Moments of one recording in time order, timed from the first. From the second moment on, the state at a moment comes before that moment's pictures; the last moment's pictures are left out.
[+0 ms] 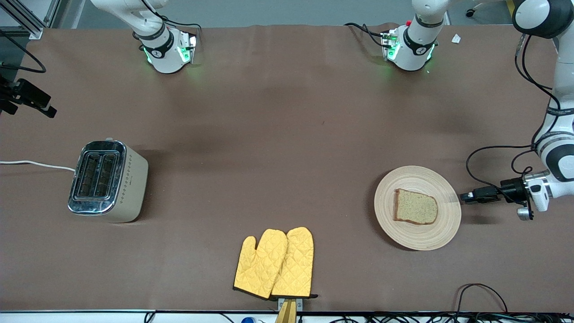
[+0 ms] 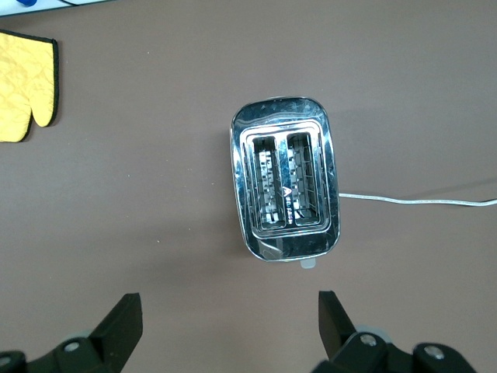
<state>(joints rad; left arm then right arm) 0.61 0.84 -0.27 -1.48 -0.63 1.92 0.74 0.05 -0.09 -0.11 -1.60 0.02 1.59 0.07</state>
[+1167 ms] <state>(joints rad) 0.39 0.24 -0.36 -1.38 -0.07 1.60 0.05 0.05 -0.09 -0.11 -1.60 0.02 1.59 0.07</state>
